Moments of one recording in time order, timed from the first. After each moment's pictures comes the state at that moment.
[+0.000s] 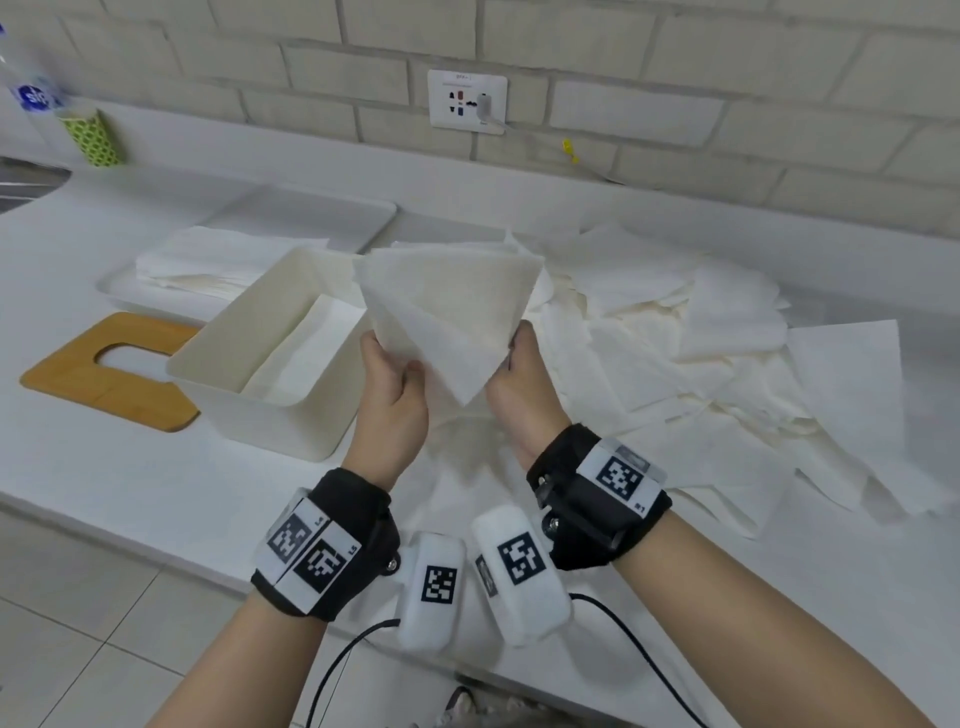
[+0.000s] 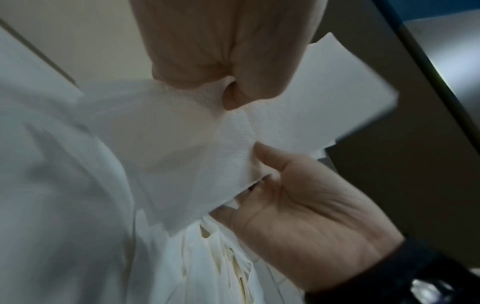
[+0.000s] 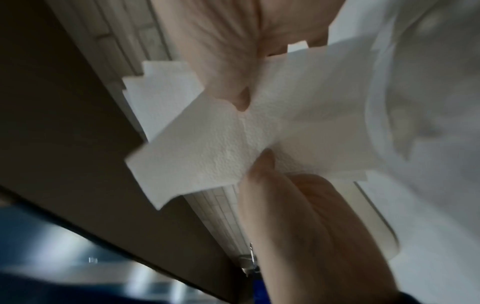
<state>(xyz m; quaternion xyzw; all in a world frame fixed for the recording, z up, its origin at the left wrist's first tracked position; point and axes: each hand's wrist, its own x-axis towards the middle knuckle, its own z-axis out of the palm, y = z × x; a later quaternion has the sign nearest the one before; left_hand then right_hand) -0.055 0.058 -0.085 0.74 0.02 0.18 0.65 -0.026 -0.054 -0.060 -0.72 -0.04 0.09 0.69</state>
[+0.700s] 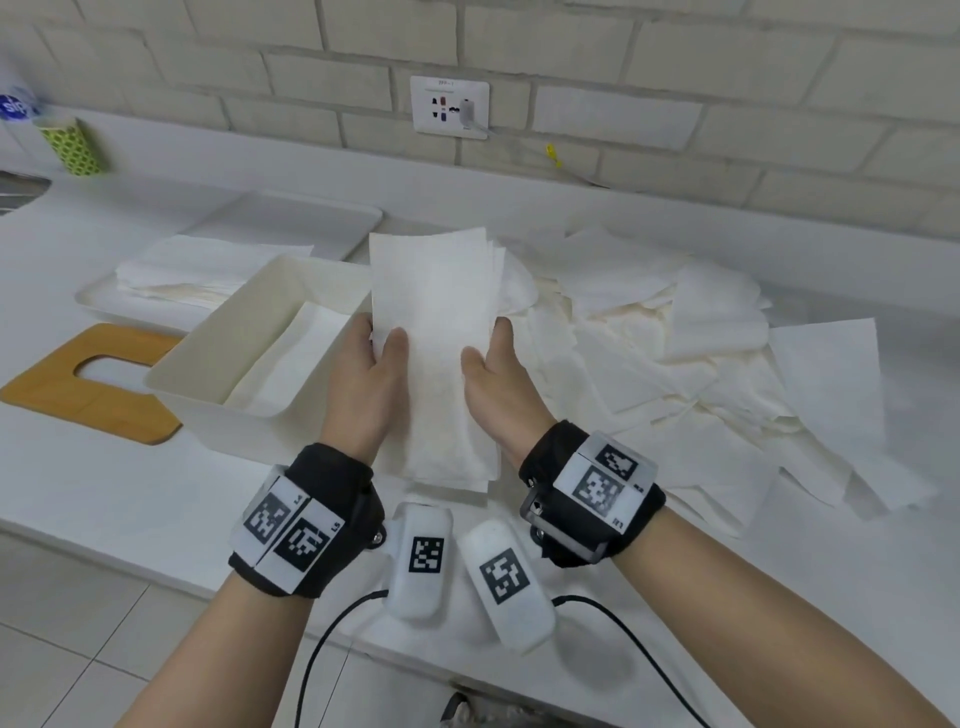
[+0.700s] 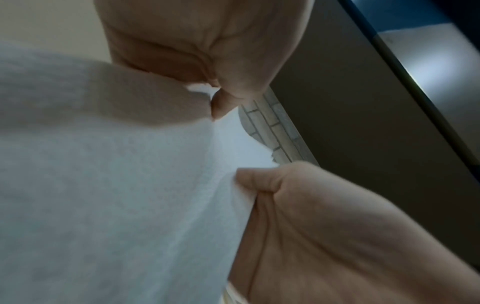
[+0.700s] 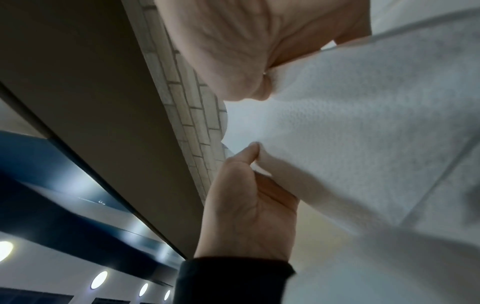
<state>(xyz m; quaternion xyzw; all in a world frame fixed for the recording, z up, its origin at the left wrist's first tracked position) -0.038 0.063 -0.061 0.75 0.10 0.19 0.62 -0.034 -0.059 -0.036 -0.81 -0.08 0.09 0.58</state>
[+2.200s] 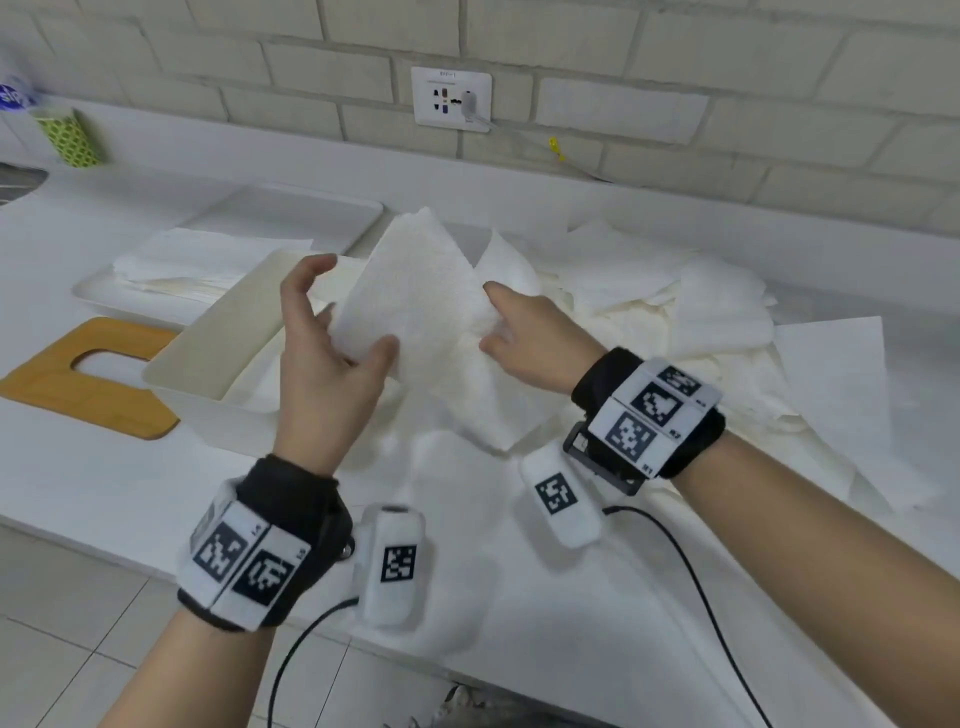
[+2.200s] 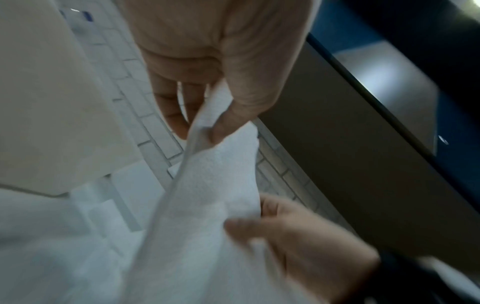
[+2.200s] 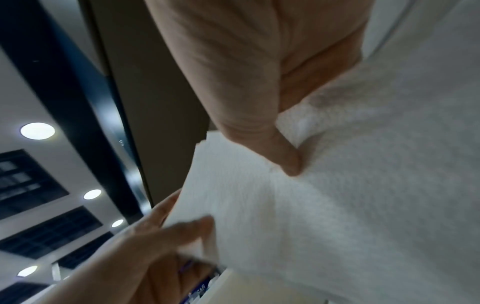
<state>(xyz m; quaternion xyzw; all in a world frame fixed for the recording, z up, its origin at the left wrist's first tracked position) -0.059 0.081 -0.046 0.75 -0.01 0.28 0.60 0.006 -0.088 -0.011 -0.93 -0.25 0.07 0.26</state>
